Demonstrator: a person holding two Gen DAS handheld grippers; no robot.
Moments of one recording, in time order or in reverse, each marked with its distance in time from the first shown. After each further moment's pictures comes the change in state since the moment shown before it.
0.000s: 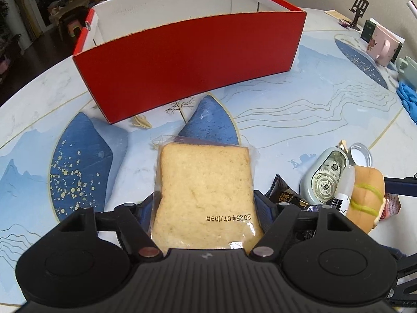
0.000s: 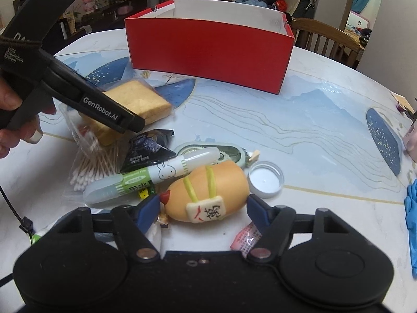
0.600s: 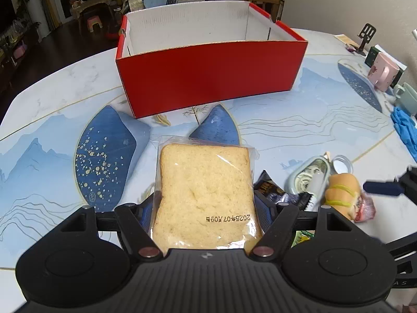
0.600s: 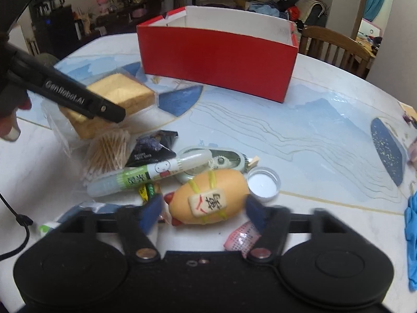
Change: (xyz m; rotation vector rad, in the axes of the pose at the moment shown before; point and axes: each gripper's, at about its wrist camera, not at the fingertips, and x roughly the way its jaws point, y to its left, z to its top) left arm -0.053 0.003 -0.016 -0.104 -0.049 0.013; right arm -0.011 -0.011 -0.001 -0.038 -0.032 0.064
